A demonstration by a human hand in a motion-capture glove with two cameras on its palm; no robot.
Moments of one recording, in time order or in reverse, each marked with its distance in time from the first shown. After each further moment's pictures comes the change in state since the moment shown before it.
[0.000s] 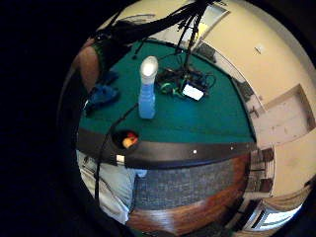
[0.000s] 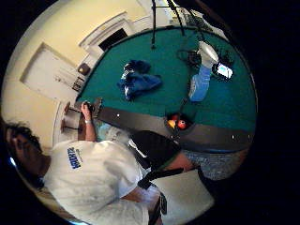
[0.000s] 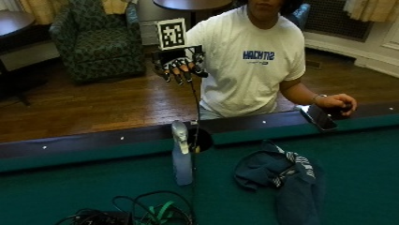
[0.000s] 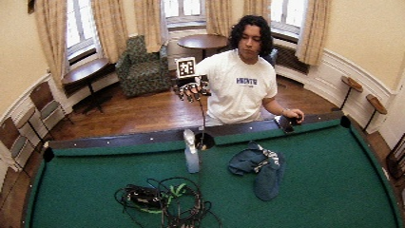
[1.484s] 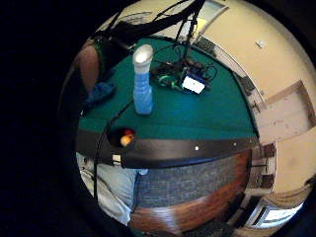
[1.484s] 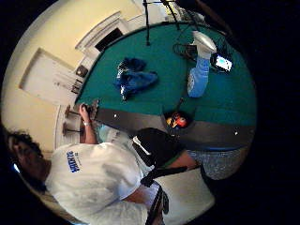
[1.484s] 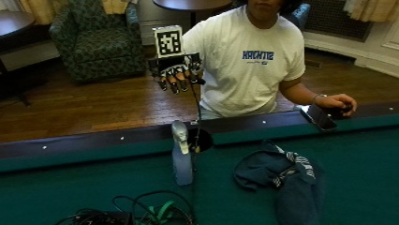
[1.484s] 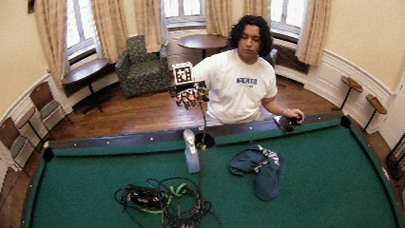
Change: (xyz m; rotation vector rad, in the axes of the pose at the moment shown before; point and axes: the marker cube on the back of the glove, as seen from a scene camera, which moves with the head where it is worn) arm 0.015 0.002 0.022 -0.047 -0.014 -0.006
